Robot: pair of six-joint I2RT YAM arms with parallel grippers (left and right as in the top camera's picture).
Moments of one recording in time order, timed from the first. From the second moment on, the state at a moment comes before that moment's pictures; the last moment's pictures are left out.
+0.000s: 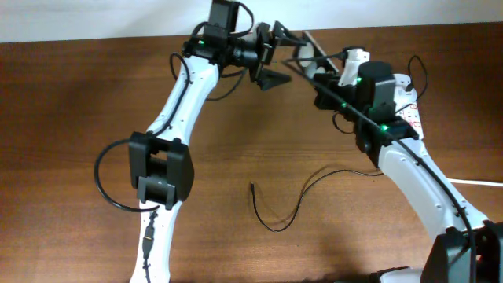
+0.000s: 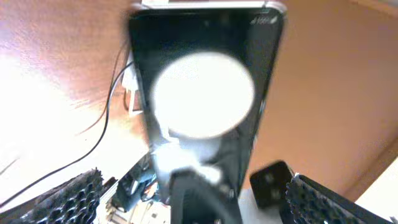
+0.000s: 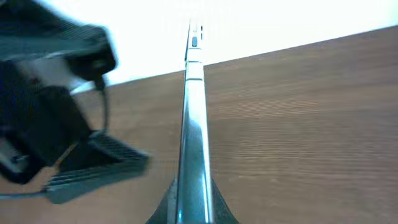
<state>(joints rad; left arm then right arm) -0.33 2.45 2.35 -0.64 1.15 -1.19 0.14 1.54 1.06 0.00 -0.25 0.38</state>
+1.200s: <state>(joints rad) -0.29 2.45 2.35 -0.49 1.10 -1.31 0.06 1.54 1.06 0.21 -0.55 1.58</state>
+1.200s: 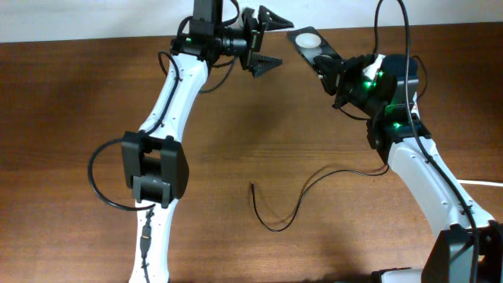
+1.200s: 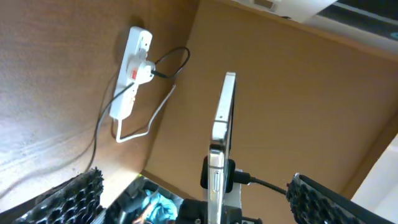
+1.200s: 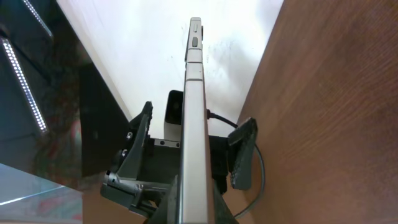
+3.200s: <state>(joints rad) -0.36 2.45 2.35 -0.40 0.90 -1.53 0.15 1.54 1.06 0.21 -0.48 1.74</state>
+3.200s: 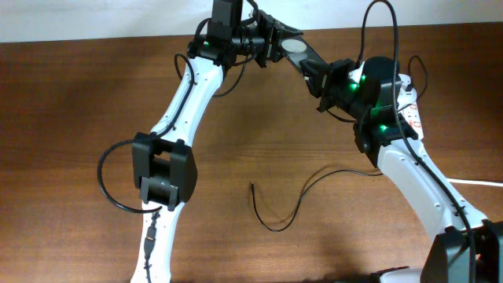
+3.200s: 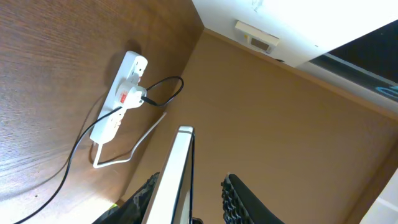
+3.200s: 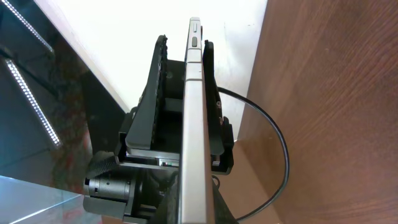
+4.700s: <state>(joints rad) -0.30 2.45 2.35 -0.40 0.93 -1.43 0.15 1.54 1.08 0.22 -0.51 1.82</state>
